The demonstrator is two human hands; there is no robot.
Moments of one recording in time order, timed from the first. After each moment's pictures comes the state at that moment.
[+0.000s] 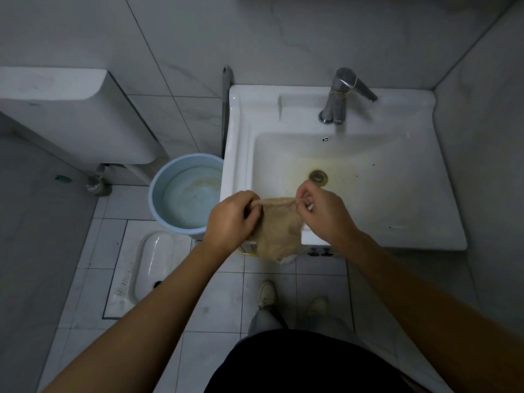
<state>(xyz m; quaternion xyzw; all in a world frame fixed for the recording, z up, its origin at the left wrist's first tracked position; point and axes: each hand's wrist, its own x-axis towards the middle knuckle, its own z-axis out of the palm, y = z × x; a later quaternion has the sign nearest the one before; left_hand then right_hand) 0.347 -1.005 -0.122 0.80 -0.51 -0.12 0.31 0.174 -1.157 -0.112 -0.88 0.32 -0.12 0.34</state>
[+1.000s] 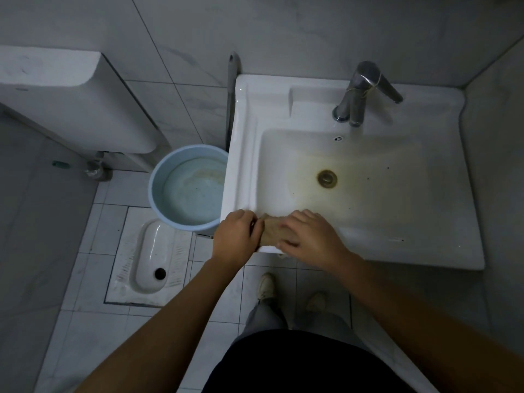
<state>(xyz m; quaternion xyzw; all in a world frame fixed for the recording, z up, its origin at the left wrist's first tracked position) 0.345 -1.008 -0.192 0.87 -0.41 -0.16 0.21 0.191 -1.148 -0.169 -0.95 0.20 0.05 0.23</state>
